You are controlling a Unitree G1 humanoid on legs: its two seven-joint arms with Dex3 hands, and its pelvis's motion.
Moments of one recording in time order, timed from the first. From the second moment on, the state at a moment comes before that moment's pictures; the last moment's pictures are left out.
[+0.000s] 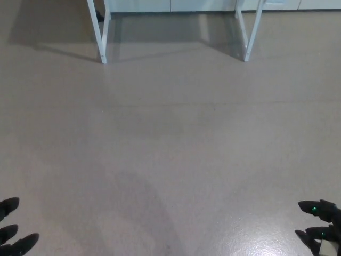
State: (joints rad) left_arm -0.06 0.47 0.20 0.91 0.01 -0.22 -0.27; right_arm -0.10 -0.37 0.04 0.88 -0.19 -0.26 0.03
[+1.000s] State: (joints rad) left_arm 0.13 0.49 0.12 0.91 0.01 -0.28 -0.28; right_arm 0.12 -0.37 0.08 1.00 -0.21 -0.43 -0.01
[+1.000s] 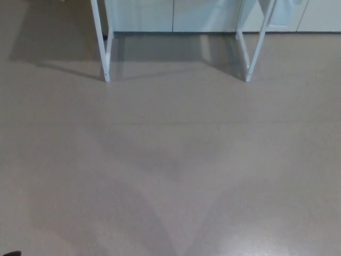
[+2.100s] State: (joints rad) left_arm 0.11 0.51 0.09 0.96 0.03 -0.32 -0.25; right_arm 0.09 -0.36 0.09 1.07 -0.23 -0.47 -0.04
